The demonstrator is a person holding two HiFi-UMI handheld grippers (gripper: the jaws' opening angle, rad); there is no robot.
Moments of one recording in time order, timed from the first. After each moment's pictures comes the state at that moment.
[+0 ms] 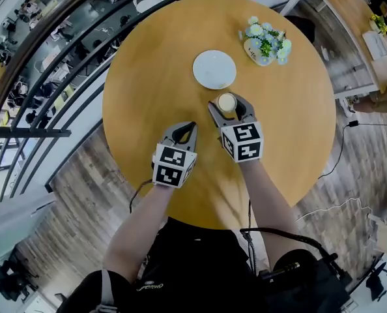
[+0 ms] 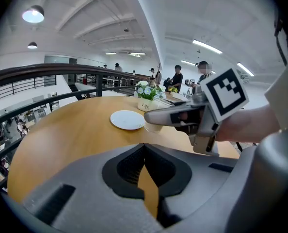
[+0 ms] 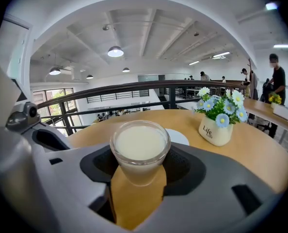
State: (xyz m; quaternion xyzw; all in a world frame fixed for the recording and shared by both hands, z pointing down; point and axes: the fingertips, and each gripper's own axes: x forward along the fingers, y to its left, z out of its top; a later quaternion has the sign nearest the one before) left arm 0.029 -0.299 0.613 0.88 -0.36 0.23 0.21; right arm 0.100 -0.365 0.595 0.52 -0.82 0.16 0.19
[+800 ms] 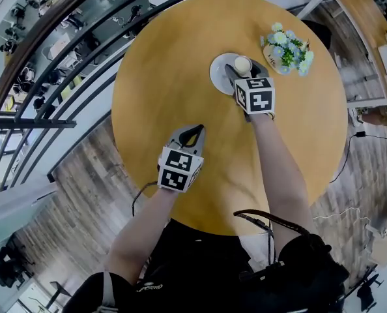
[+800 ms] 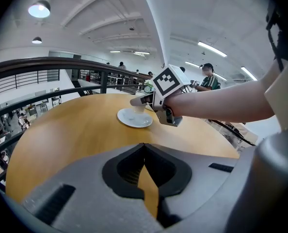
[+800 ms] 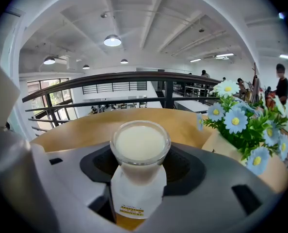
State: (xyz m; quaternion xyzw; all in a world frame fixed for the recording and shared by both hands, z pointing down) left arm 0.012 -0.314 0.624 0.87 -0.37 0.23 0.23; right arm 0.119 -0.504 0.620 0.53 -0.80 0.16 0.24
